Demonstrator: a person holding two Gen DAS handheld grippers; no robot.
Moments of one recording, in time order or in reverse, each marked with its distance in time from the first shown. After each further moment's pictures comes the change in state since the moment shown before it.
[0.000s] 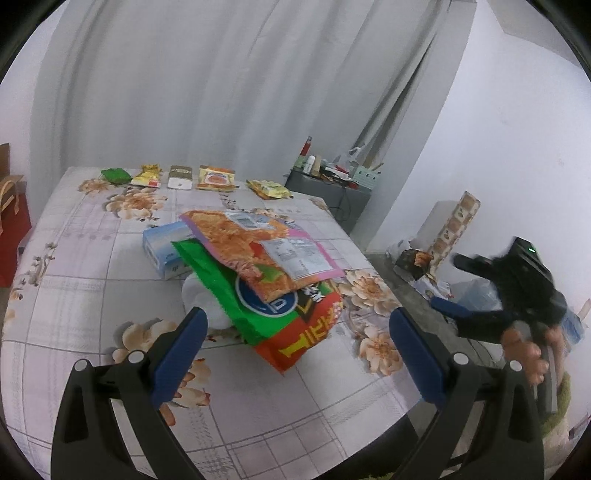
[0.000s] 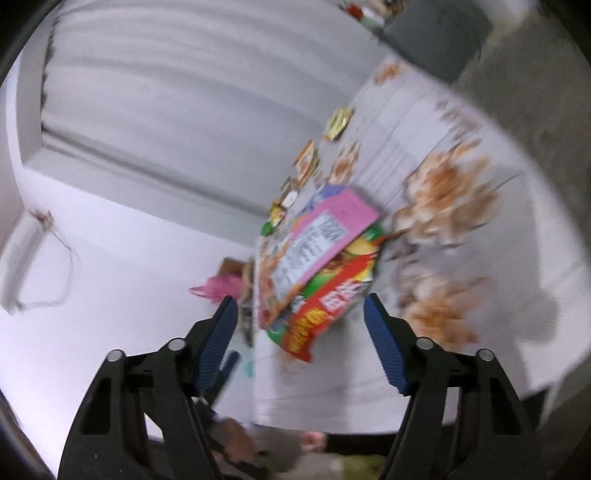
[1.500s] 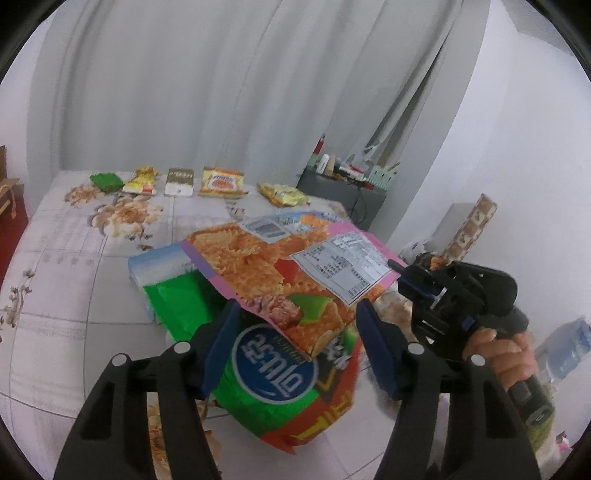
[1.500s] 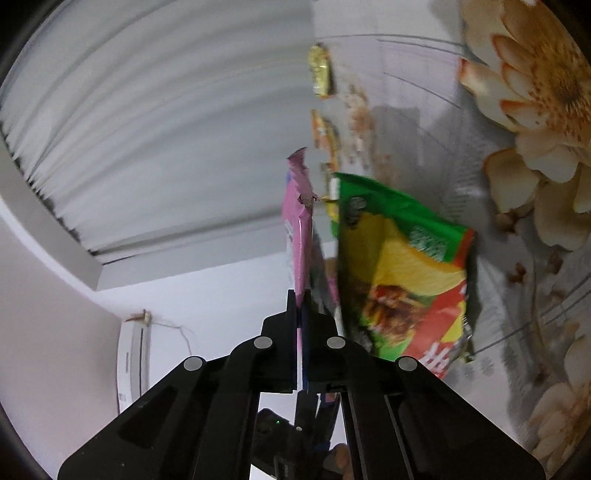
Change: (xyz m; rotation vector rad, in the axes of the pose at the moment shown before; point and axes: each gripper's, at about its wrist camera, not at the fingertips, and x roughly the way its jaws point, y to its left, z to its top) left arm 0.060 0.011 0.040 -0.006 0.003 0.042; right arm 0.138 -0.059 0.058 0.424 0.061 0.426
